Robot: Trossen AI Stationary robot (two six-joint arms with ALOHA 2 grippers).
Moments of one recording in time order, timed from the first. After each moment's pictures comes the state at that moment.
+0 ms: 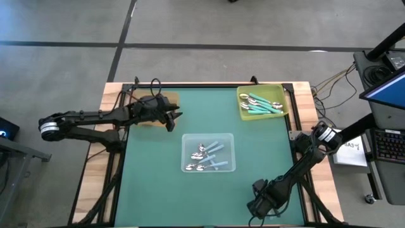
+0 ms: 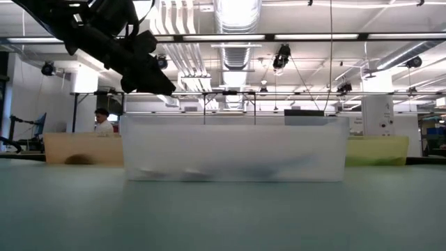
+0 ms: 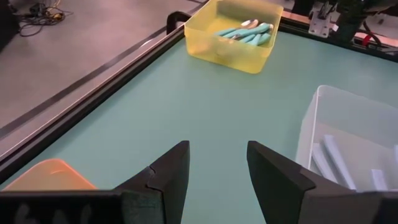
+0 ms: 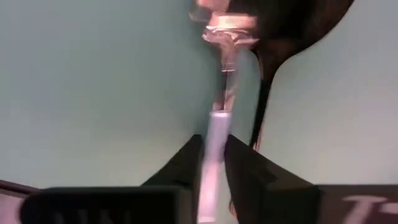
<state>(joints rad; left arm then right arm) 0.35 1.07 0.54 0.08 -0.07 -0.12 0.82 1.85 1.09 -0.72 -0.27 1.92</state>
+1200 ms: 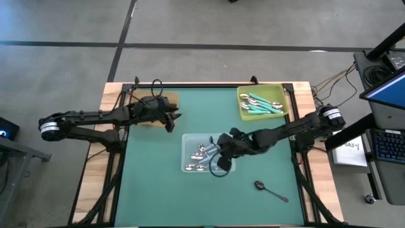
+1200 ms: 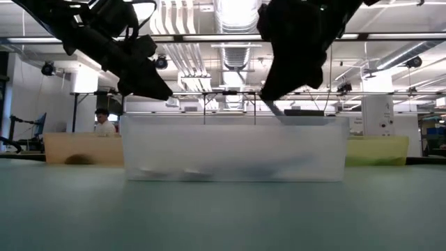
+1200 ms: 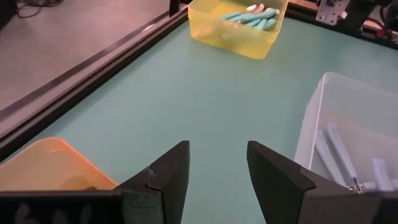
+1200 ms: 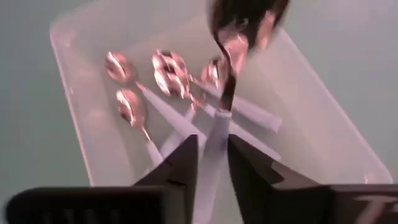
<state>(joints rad) 0.35 1.07 0.54 0.03 -0.07 -0.15 0.22 1.60 1.09 -0.40 0.26 0.57</state>
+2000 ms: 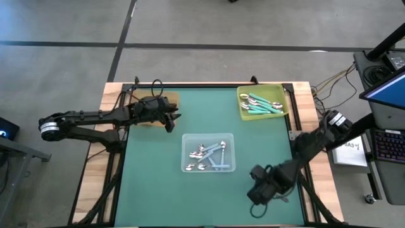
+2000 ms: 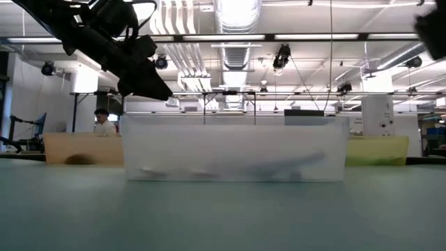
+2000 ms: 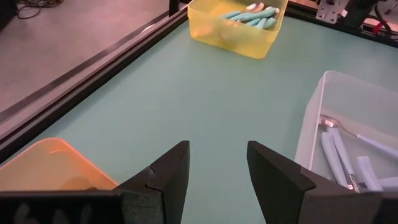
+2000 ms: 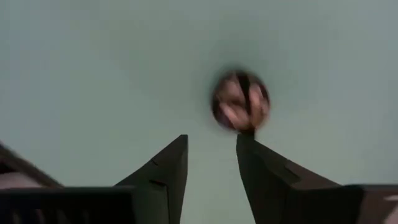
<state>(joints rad) 0.35 1.07 0.54 0.02 -0.07 -0.14 0.74 1.60 1.03 -0.81 -0.02 1.60</state>
